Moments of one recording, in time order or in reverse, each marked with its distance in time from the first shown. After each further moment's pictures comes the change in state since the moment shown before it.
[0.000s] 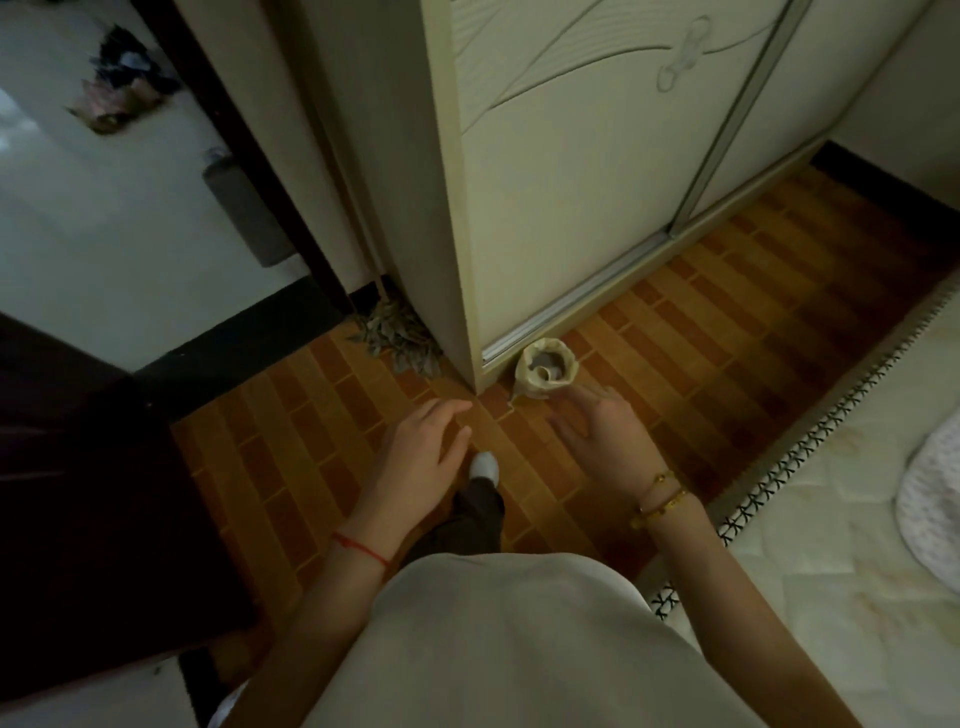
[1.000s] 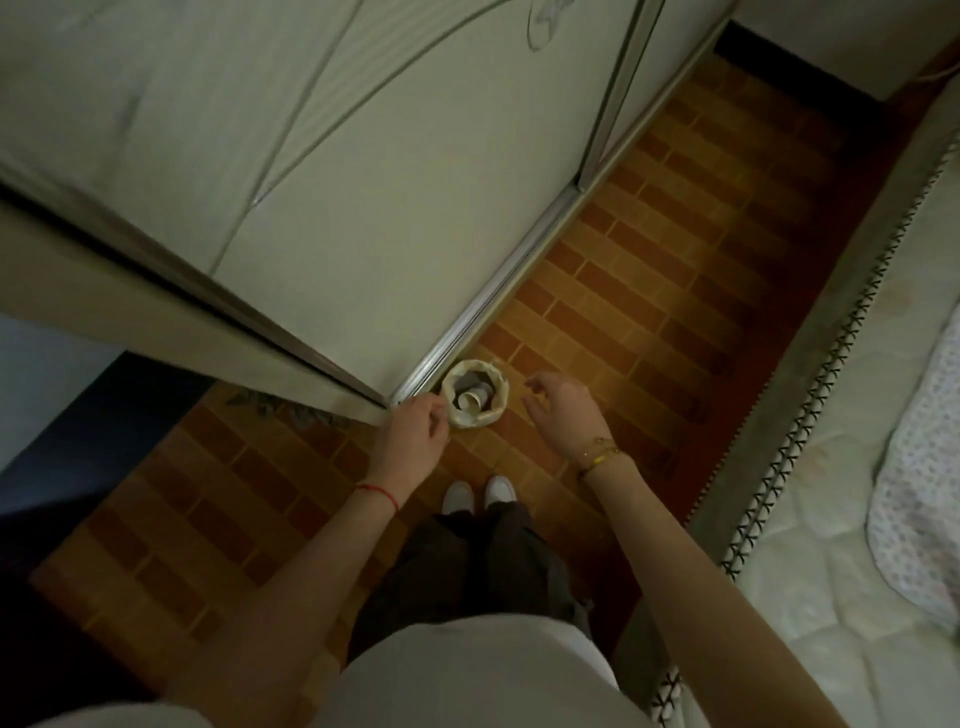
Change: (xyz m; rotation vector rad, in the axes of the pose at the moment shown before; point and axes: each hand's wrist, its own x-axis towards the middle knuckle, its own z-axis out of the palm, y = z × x) left_hand 0.391 0.003 0.133 0.019 -0.290 -0.054; right_hand 0.285 0.214 0.011 0.158 -0.067 0.463
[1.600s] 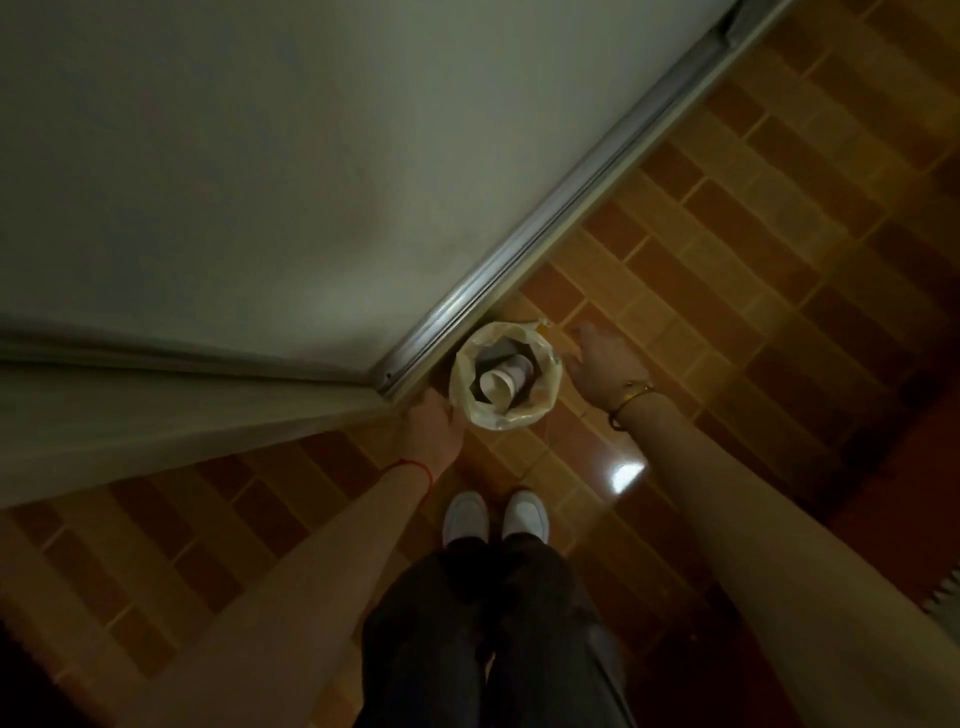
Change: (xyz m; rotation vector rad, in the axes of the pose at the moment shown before) left_hand 0.234 -0.208 0.269 -0.082 -0.086 -0.432; right_hand 0.297 0.196 0.249 -0.208 -0.217 0.063
